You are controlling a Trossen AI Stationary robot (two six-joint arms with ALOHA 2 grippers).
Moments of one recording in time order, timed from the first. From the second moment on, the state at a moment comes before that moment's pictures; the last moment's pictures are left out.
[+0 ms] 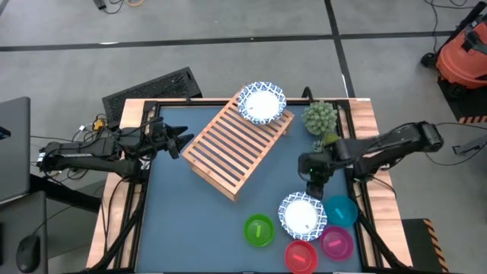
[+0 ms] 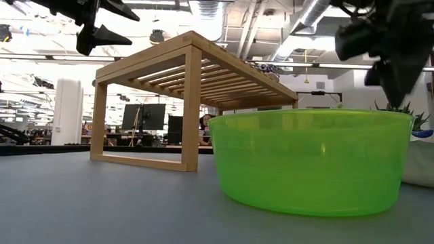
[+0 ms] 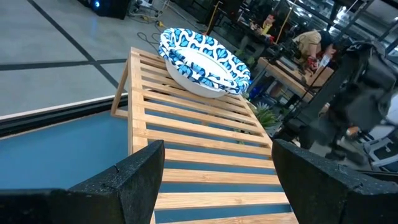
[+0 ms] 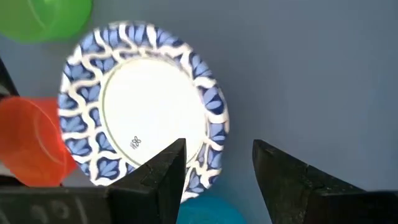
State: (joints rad) left arm 0.05 0.54 0.57 -0.17 -0.46 -0.59; right arm 0.15 1.18 0.83 -0.93 -0.21 0.59
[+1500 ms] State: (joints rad) left arm 0.05 0.54 0.57 -0.19 -0.46 -0.62; right arm 0.04 1.14 0.98 -1.00 -0.32 0.55
